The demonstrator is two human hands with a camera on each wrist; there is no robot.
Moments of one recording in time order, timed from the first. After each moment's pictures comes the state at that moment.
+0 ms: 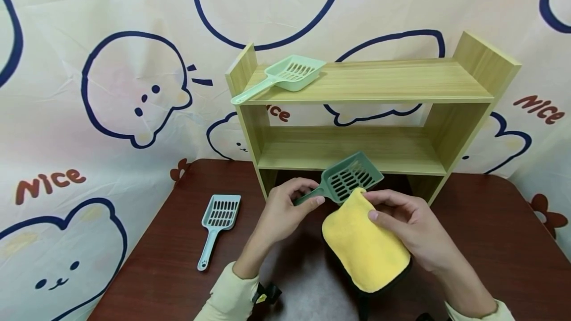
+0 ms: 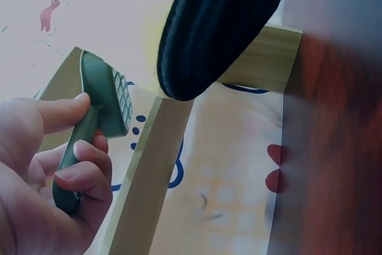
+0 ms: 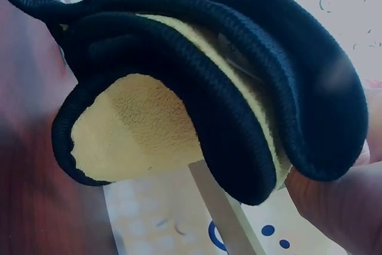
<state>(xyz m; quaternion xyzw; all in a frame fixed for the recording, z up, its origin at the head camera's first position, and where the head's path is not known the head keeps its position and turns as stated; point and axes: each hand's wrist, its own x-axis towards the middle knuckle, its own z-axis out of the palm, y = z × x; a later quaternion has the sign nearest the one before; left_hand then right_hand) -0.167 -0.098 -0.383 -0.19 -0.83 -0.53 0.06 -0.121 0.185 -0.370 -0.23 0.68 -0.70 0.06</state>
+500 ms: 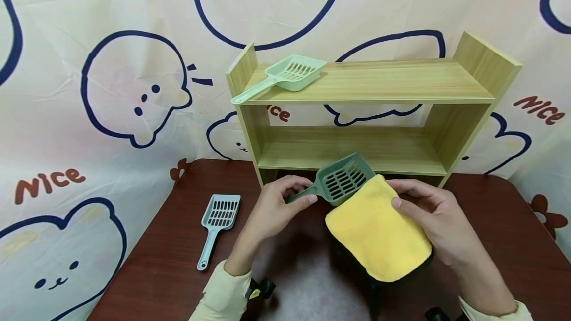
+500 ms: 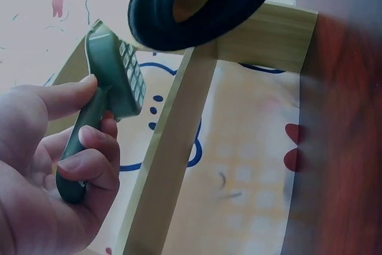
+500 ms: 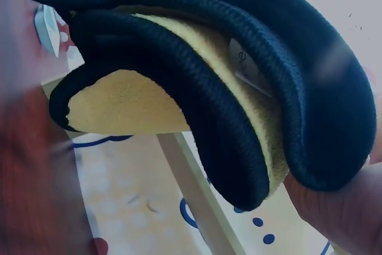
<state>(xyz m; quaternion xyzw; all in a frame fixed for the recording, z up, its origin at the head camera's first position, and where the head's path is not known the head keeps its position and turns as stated) -0.170 -0.115 -0.375 -0.20 -0.83 -0.52 0.03 -0.123 0.209 -0.359 -0.19 0.68 -0.71 0.01</state>
